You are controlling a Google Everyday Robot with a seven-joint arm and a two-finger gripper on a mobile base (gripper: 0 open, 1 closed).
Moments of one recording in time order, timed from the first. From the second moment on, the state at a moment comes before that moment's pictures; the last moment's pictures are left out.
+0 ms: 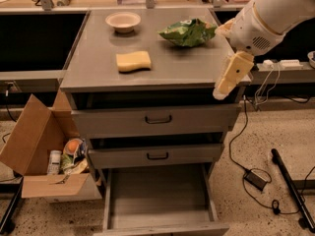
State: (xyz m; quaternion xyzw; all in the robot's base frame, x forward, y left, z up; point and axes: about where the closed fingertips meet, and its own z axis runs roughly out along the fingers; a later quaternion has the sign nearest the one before) arm 0.557 -0.161 0.947 -0.63 0.73 0.04 0.27
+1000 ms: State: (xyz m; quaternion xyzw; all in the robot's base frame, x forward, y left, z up) arm 0.628 -0.125 0.929 -0.65 0.68 0.08 0.33
